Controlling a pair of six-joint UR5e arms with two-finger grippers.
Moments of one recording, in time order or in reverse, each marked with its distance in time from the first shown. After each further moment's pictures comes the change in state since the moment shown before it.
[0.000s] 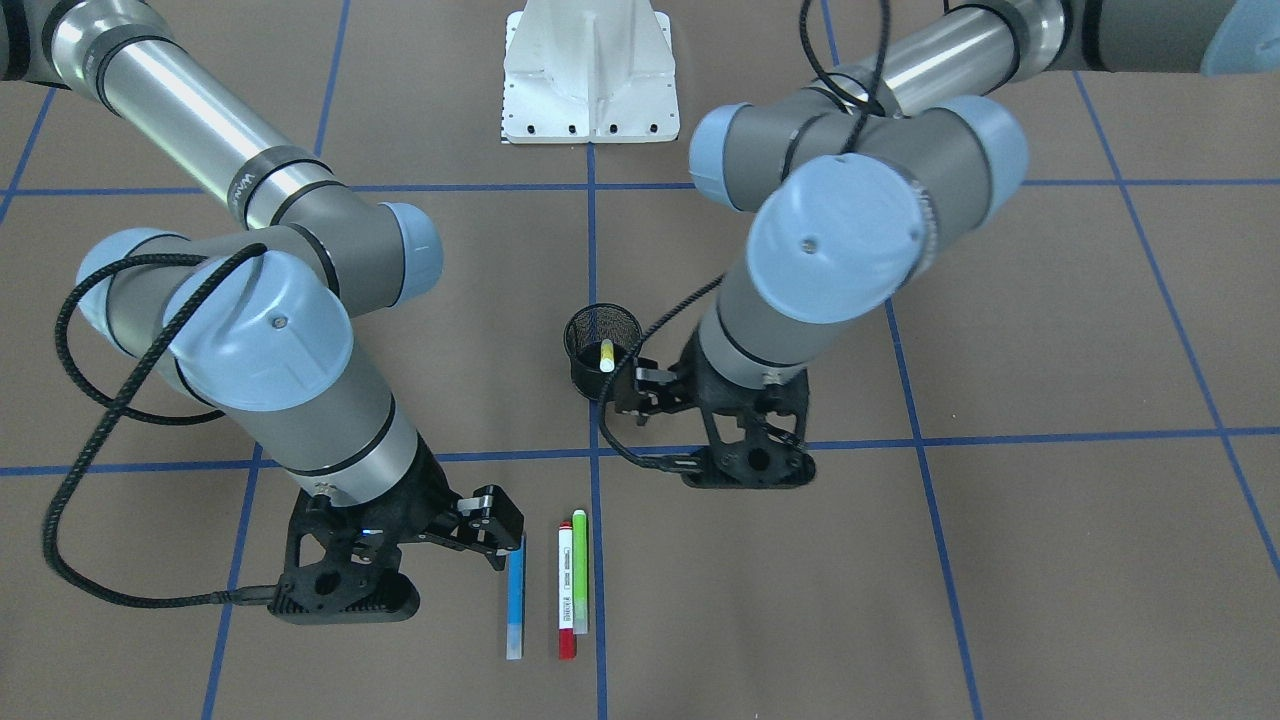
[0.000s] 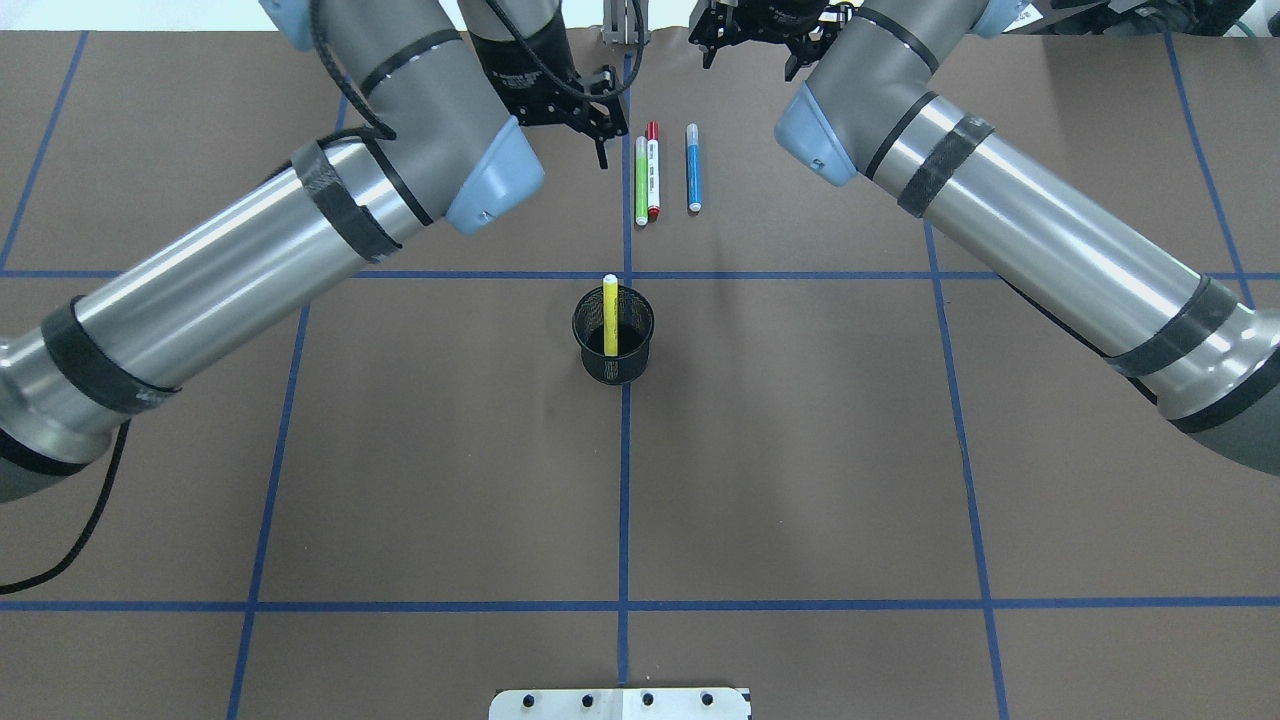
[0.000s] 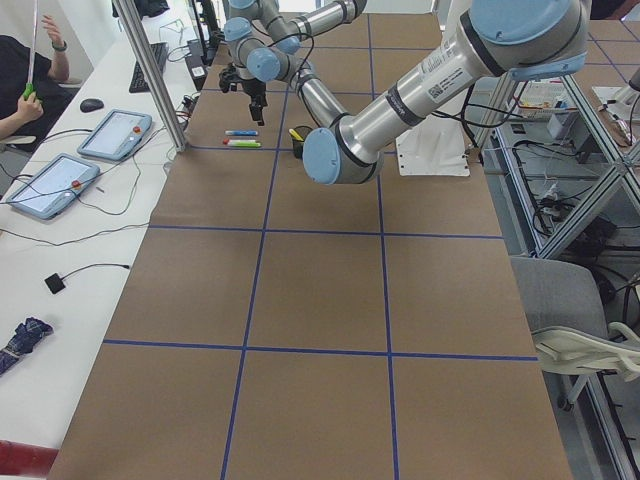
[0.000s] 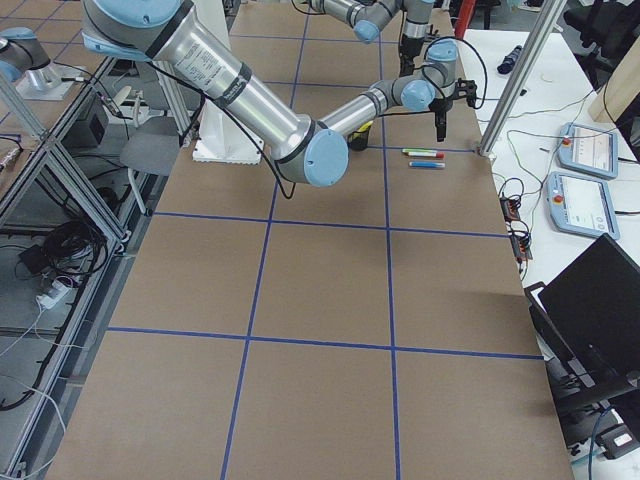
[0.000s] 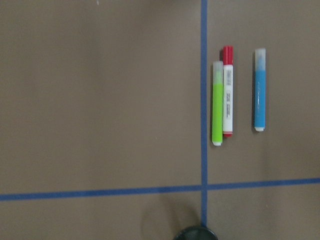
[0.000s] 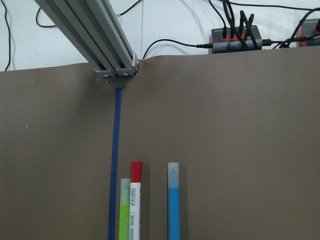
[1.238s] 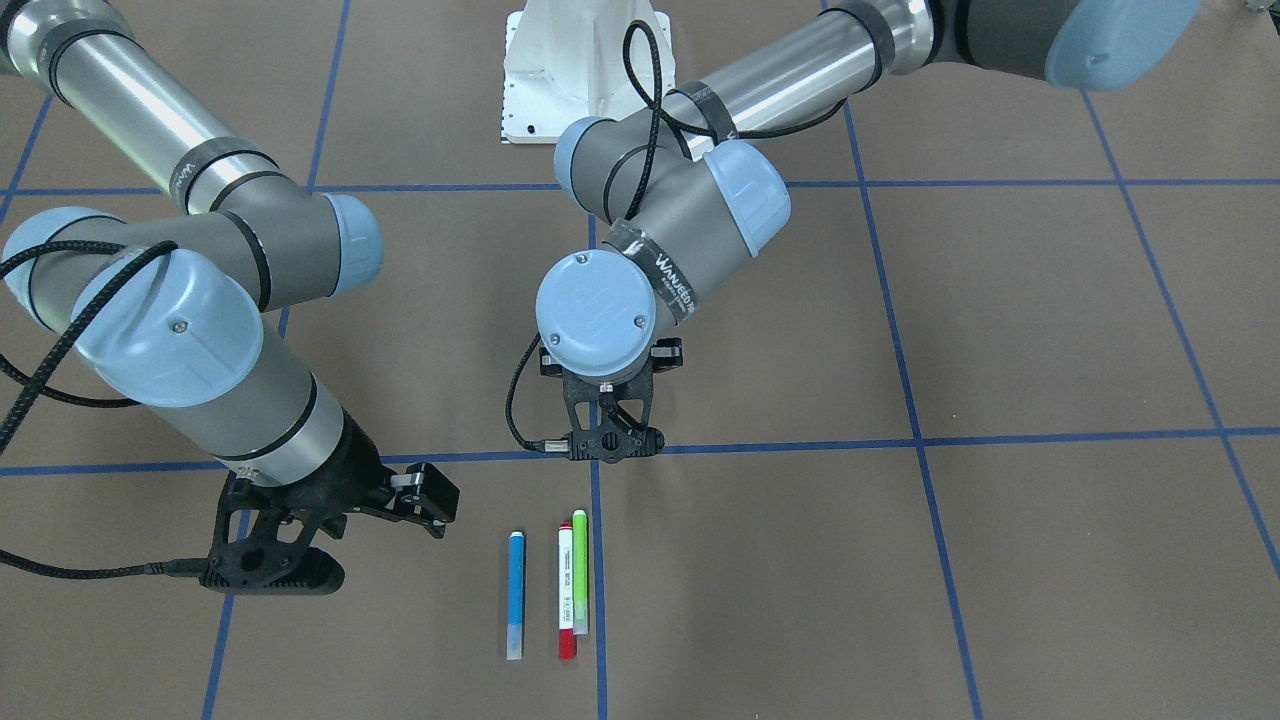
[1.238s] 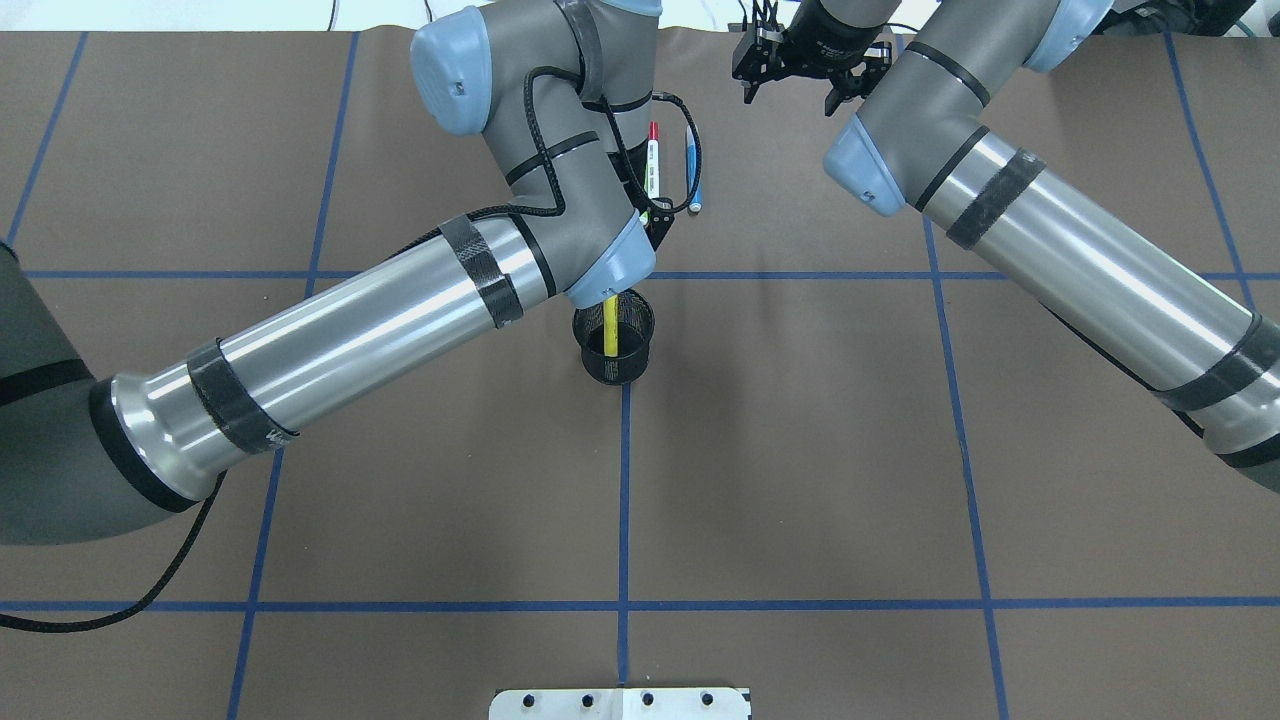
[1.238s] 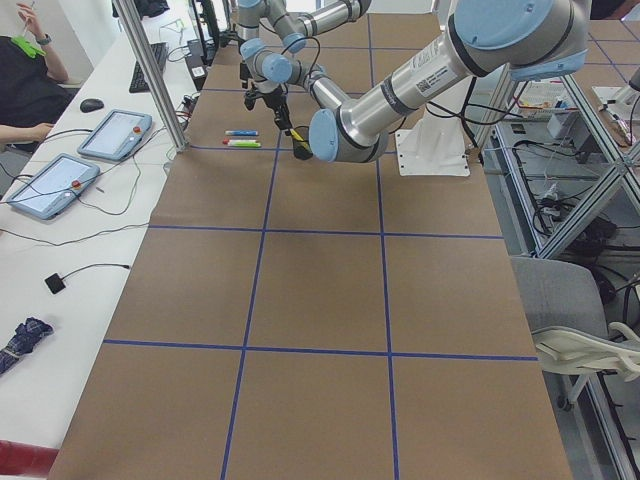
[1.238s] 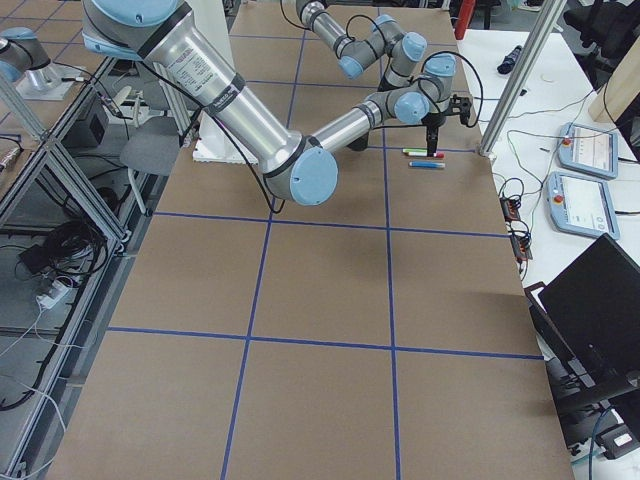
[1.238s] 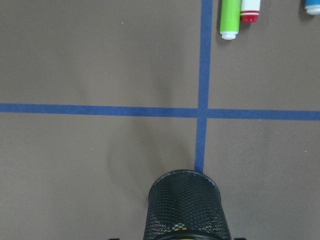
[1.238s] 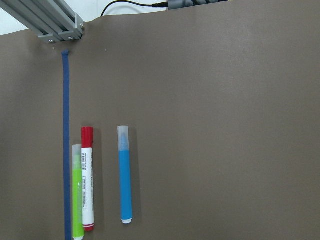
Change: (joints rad) left arm 0.106 -0.117 0.236 0.105 0.007 0.043; right arm -0.001 -0.101 0.098 -0.030 0.018 -0.020
